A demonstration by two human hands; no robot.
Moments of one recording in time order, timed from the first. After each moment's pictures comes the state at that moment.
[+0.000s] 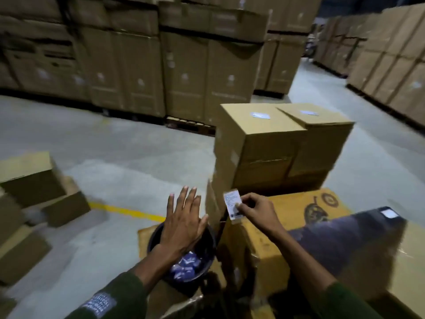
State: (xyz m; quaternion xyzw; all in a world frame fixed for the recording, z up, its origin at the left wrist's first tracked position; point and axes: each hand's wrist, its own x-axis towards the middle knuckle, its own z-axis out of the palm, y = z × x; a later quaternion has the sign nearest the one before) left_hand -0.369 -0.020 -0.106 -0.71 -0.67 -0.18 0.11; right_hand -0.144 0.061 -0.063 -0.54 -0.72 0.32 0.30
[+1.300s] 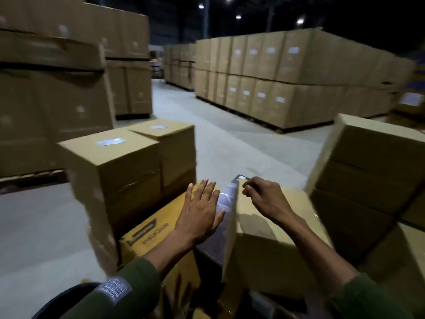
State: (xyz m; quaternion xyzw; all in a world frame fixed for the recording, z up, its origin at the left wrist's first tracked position) left_hand -0.074 0.014 -0.010 -0.92 -0.31 -0.21 0.10; right_hand 0.116 -0.083 0.054 -0.72 -0.58 0.01 0.37
